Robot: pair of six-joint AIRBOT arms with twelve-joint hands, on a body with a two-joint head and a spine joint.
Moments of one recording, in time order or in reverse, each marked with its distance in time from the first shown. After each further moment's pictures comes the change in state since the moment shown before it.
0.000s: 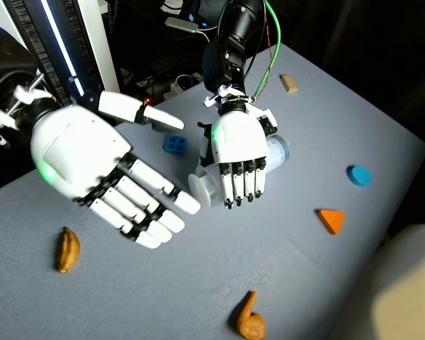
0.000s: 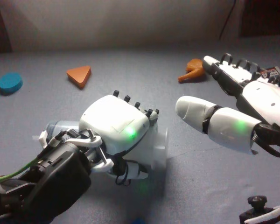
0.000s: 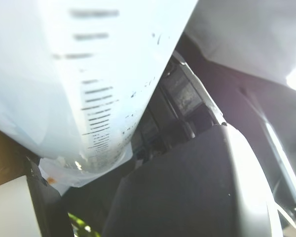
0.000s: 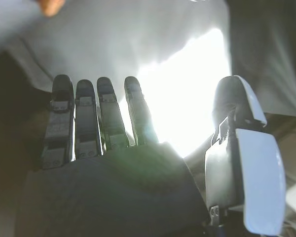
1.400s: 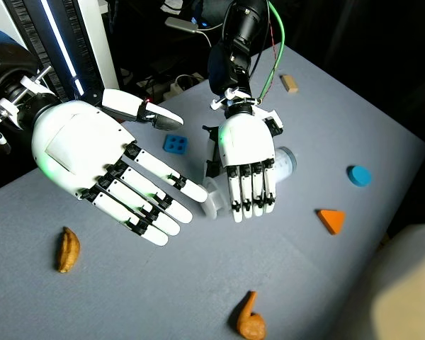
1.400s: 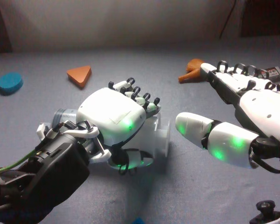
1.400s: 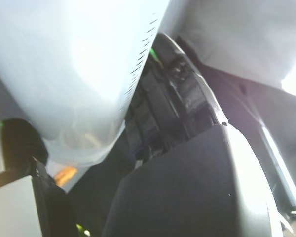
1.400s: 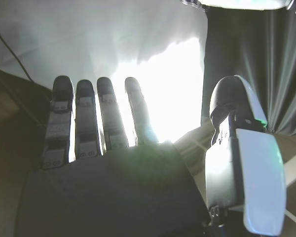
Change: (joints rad) left arm -0.020 0.000 0.028 0.008 0.013 -0.005; right arm -0.049 -0.009 0.000 -0.070 0.018 -0.085
